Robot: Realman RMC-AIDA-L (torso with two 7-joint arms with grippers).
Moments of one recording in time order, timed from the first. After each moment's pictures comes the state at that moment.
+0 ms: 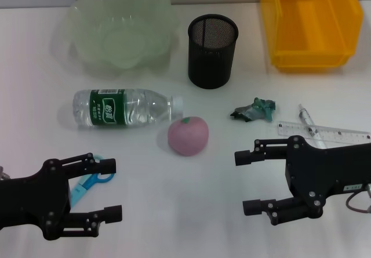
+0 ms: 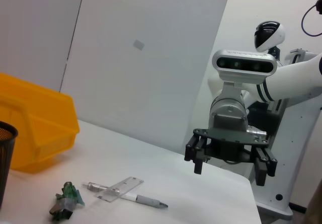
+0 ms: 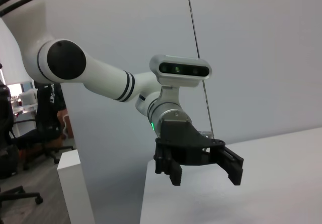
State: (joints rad) left arm -0.27 -2.04 0.69 0.69 1.98 1.98 -1.20; right arm 0.49 2.09 -0.76 -0.60 -2.03 -1.93 1.11
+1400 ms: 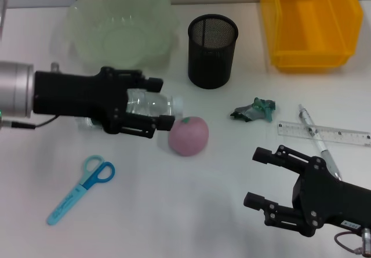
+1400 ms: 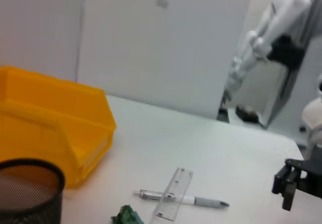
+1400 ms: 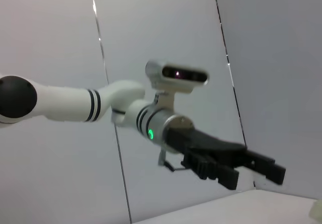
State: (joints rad) left arm -0.53 -2.07 0.90 0.96 1.96 1.73 -1.57; right arm 0.31 2.08 -0.74 -0.22 -1.78 -1.83 0.71
